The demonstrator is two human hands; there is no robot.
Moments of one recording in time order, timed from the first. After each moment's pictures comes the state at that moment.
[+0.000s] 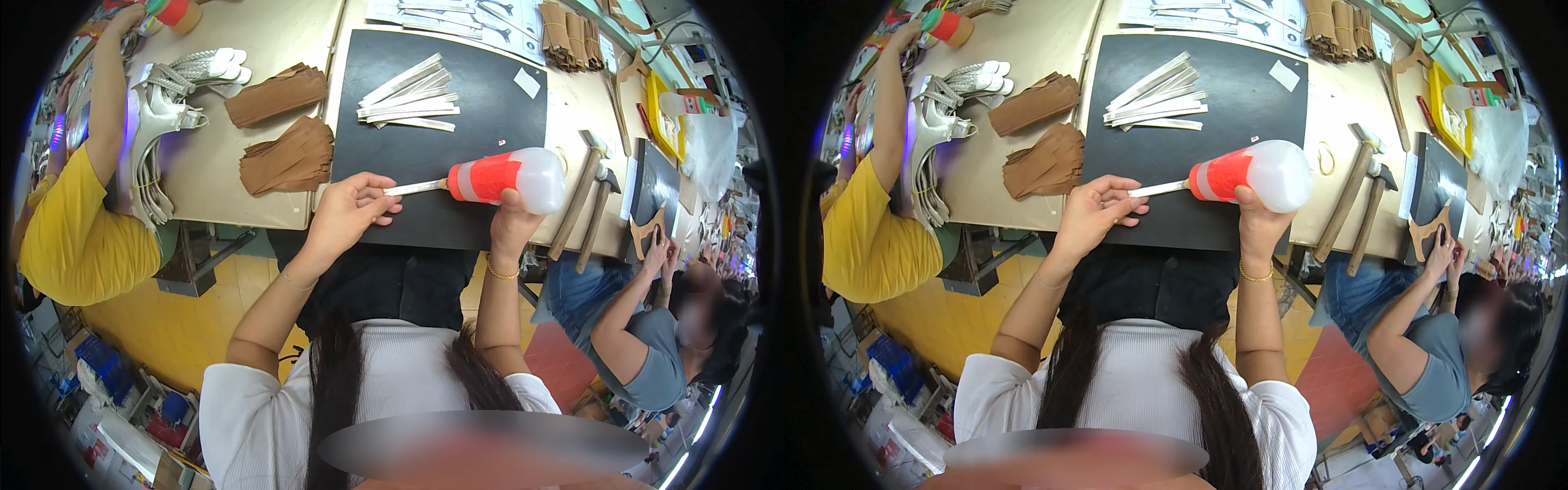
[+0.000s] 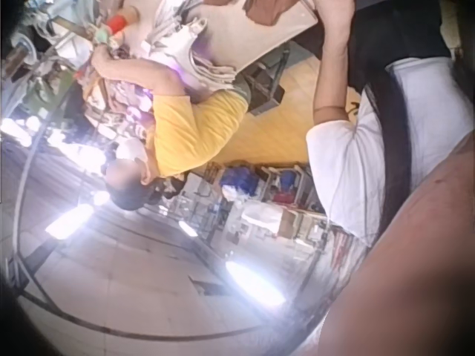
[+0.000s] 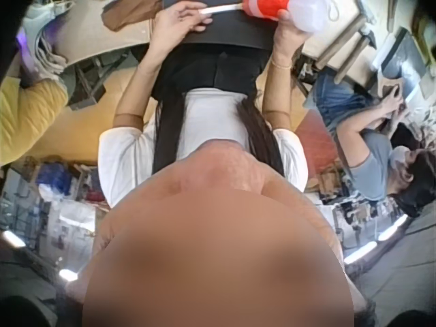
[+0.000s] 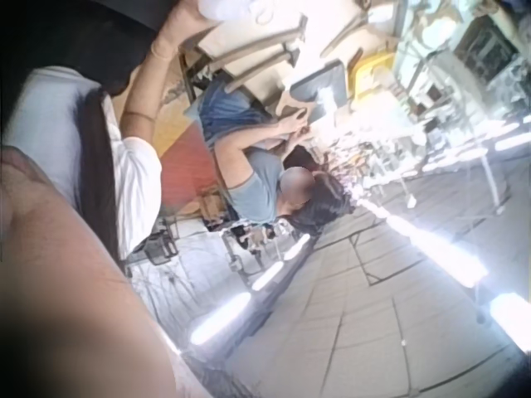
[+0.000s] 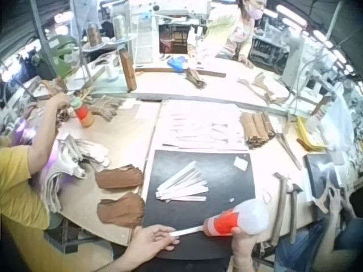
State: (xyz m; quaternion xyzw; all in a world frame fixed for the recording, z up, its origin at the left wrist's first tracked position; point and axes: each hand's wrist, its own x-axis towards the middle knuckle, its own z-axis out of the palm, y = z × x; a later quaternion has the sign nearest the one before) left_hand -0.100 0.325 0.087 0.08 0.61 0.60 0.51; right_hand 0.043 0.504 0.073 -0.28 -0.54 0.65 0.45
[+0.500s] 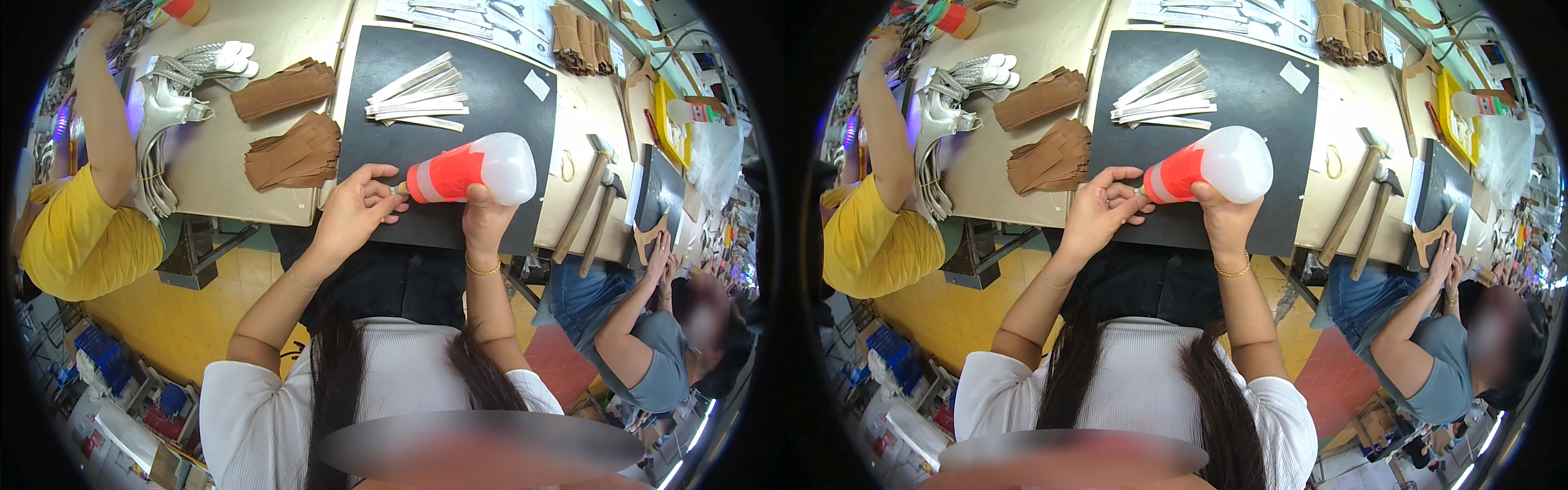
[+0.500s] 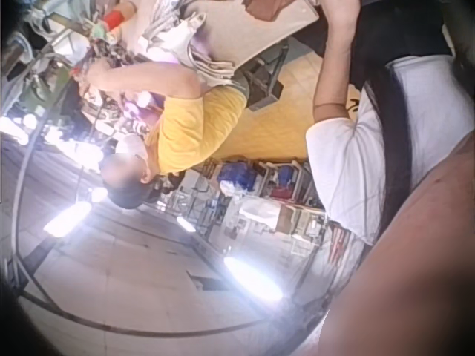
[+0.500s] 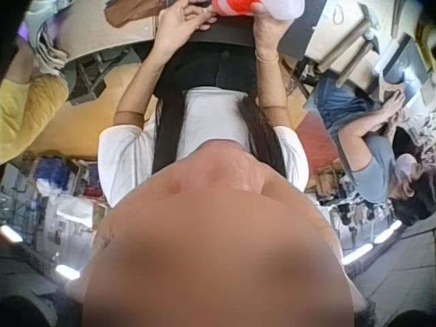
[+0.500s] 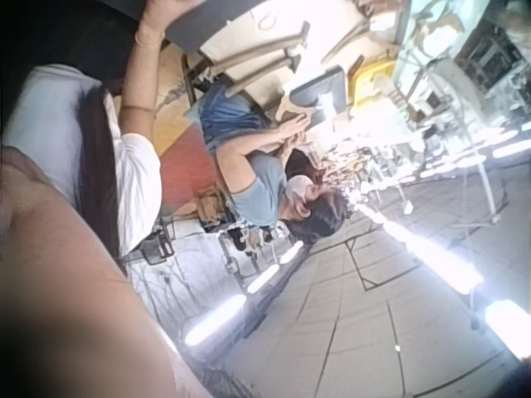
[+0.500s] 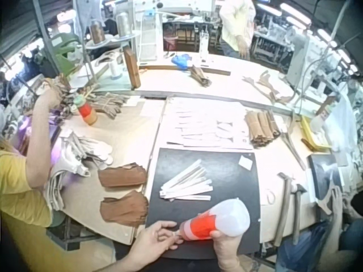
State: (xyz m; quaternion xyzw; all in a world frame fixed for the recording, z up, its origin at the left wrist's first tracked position) left_hand -0.096 0.327 0.093 0.09 0.64 0.60 0.48; right_hand 0.011 0.474 0.070 -0.25 -0.51 0.73 0.38
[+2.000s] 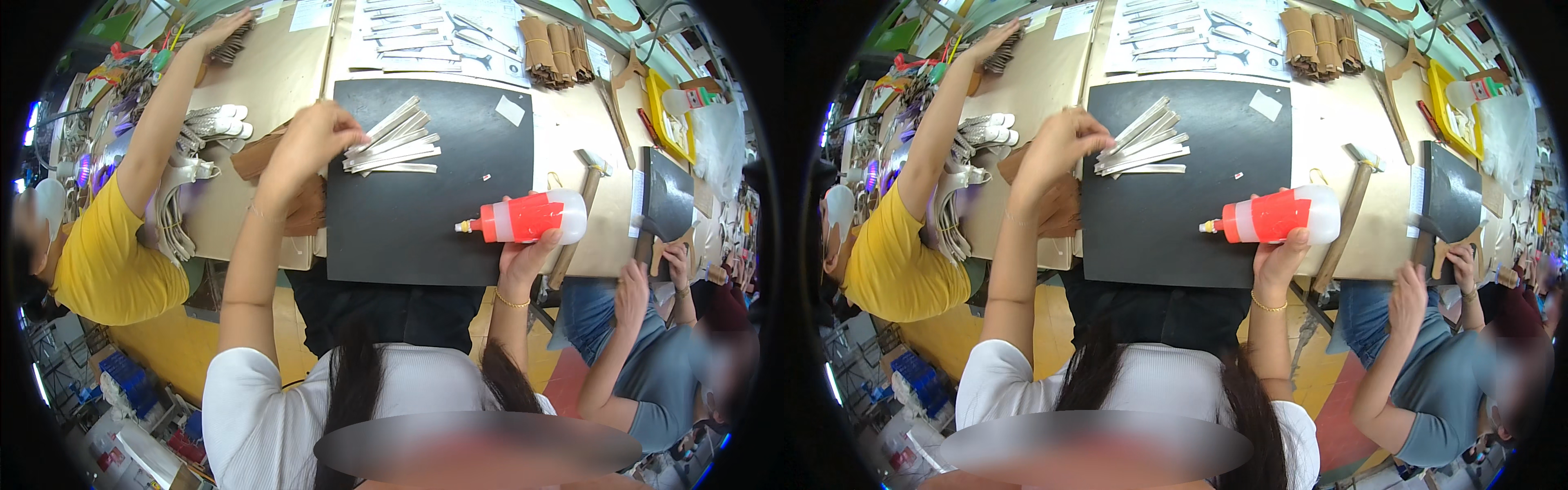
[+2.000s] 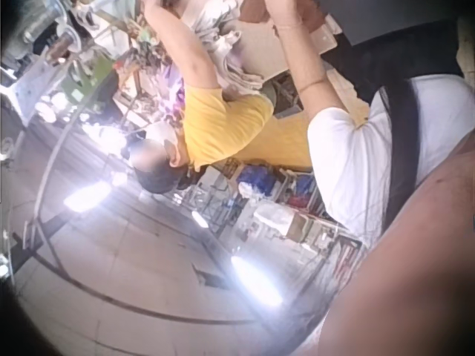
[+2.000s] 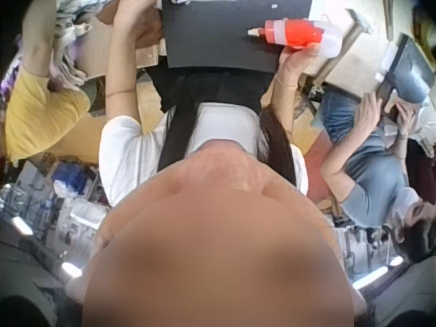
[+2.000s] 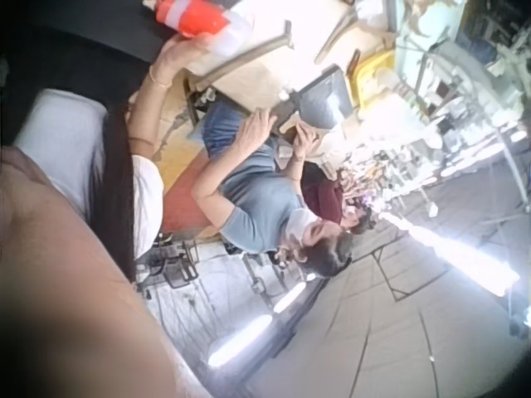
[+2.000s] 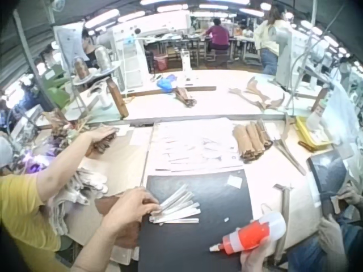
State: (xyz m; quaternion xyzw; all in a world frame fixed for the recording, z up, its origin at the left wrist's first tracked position) left_hand -0.225 0.411 0.132 0.42 0.83 0.27 0.24; right_hand 0.064 0.538 0.066 -0.34 -0.42 0.70 0.47
